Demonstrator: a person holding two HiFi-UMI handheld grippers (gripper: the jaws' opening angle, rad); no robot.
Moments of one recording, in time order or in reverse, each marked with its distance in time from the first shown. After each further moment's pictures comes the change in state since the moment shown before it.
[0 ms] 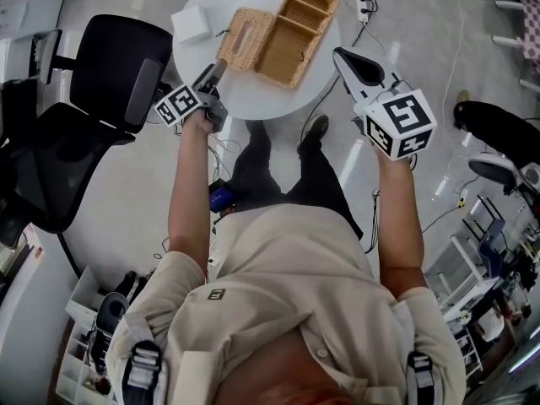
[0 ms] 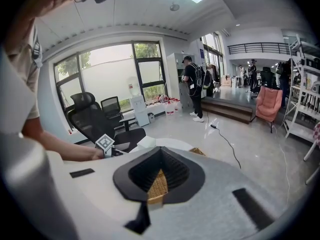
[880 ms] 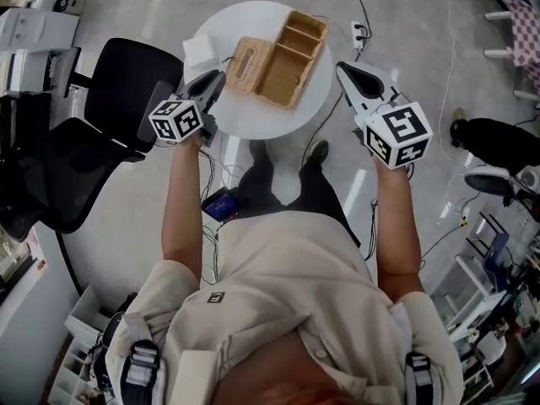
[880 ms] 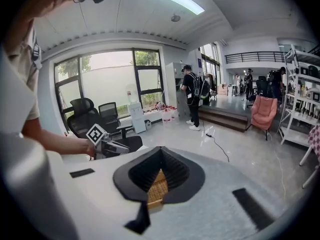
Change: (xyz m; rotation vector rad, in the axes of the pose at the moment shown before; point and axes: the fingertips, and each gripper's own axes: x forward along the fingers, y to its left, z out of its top) left arm -0.036 -0.137 0.055 0.617 0.040 -0.078; right arm -0.050 -0.003 0.047 -0.020 -0.083 -0.049
